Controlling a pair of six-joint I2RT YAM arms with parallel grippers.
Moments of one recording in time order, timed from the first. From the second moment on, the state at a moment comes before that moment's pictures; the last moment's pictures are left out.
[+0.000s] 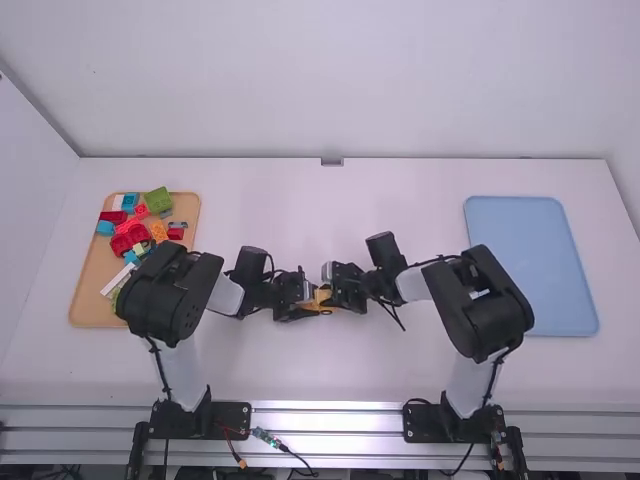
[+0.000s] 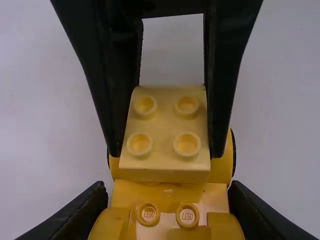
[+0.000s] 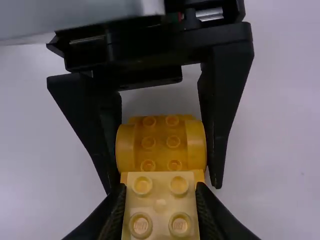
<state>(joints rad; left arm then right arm) -0.24 1.94 0.54 0.47 0.90 0.95 0.43 1.92 0.72 0.17 -0.93 -0.89</state>
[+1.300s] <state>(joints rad) -0.24 1.94 0.56 0.41 0.91 0.96 0.43 1.92 0.73 0.21 -0.95 -0.89</state>
